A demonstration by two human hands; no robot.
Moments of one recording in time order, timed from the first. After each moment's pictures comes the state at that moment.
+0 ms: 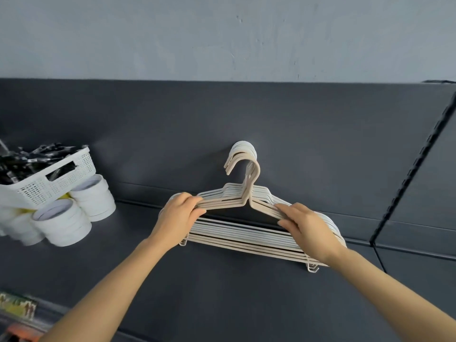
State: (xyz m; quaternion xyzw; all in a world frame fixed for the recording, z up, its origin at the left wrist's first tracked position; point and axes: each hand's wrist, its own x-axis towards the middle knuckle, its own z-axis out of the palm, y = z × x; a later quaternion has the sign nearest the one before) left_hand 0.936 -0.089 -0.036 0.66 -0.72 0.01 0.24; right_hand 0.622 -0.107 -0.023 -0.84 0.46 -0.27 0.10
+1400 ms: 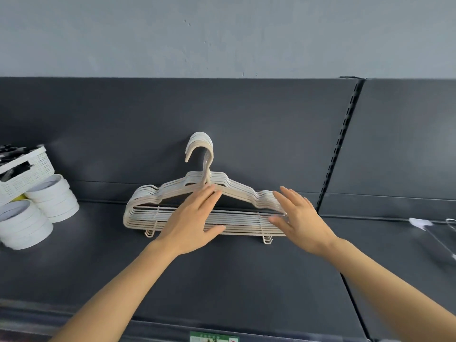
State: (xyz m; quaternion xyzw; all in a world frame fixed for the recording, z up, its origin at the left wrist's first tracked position) left_hand 0.822 -0.034 -0.019 0.52 -0.83 0.05 0.20; right_hand 0.545 -0.045 -0.020 -0.81 0.55 -0.19 0.06
